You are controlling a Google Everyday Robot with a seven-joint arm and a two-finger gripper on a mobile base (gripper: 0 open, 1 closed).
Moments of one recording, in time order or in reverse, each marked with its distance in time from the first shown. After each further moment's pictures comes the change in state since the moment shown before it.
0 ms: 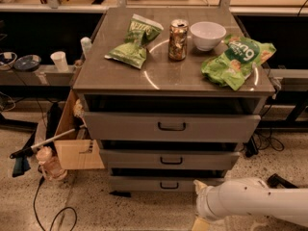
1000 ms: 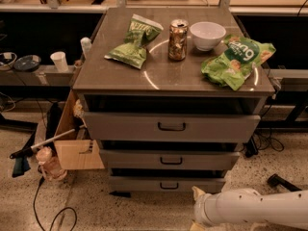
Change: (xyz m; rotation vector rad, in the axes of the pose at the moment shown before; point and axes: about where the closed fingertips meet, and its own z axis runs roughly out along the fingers) arm 0.017 0.006 0.045 0.019 -0.043 0.060
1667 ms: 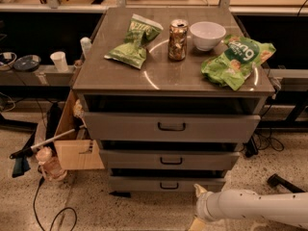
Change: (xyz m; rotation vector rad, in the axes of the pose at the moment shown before) arm 0.031 -0.032 0.044 0.026 -0.038 -0.001
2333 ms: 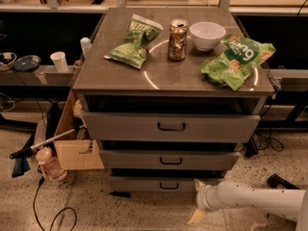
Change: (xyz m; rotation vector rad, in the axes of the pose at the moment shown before) arm 0.028 -0.045 0.053 -0.008 -0.010 -0.025
